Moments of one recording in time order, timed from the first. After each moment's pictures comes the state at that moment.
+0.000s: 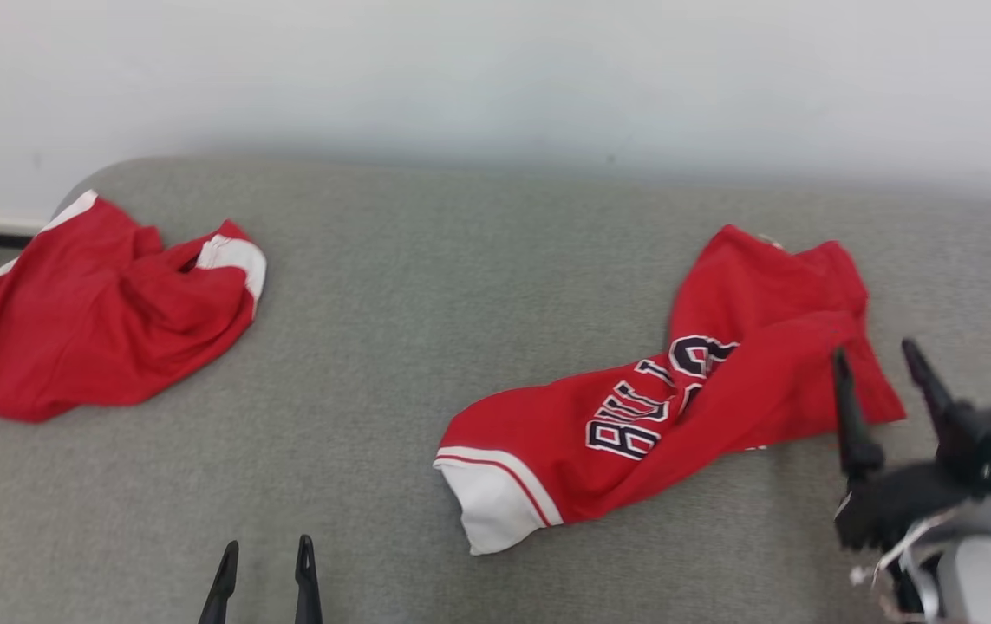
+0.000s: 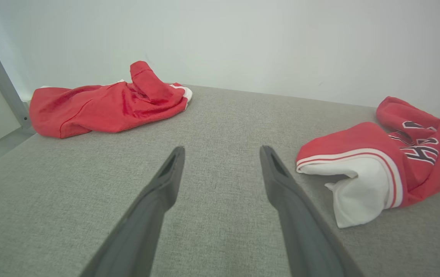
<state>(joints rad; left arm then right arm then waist) 0.12 0.05 -0.14 0.06 -0.17 0.04 -0.26 -0.29 -0.30 -0.07 0.34 0.11 0.13 -0.13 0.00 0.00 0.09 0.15</state>
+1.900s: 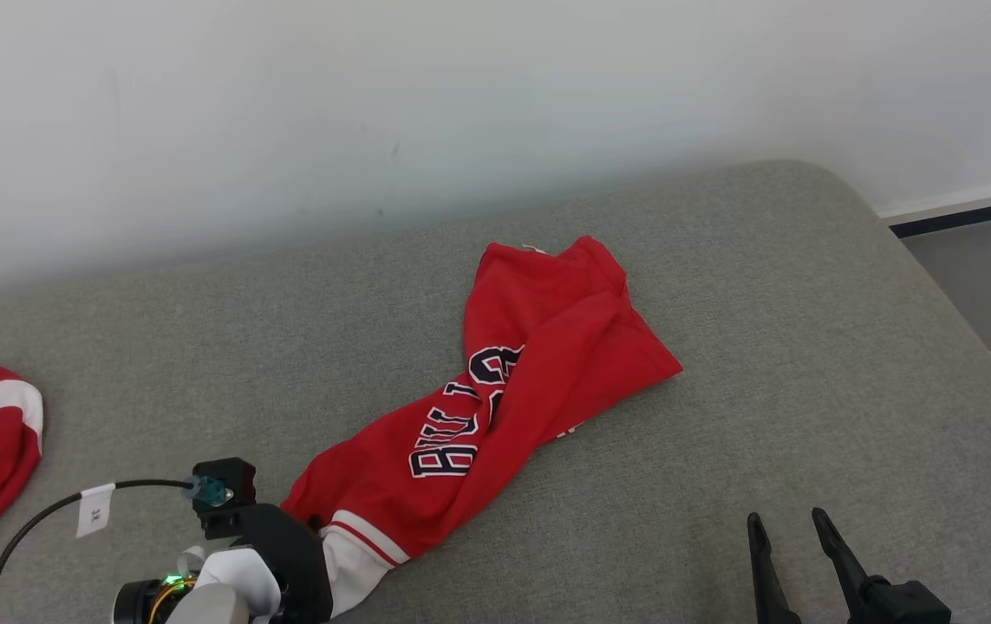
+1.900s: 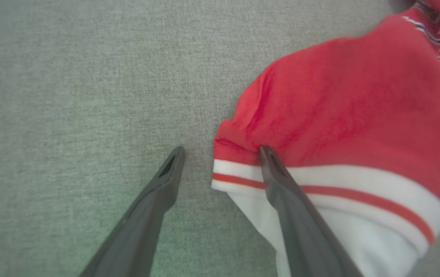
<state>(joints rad) -0.46 0.09 -0.18 0.86 -0.39 0.00 0.29 0.08 -0.05 -0.07 0.21 0.06 0.13 -0.24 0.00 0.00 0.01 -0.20</state>
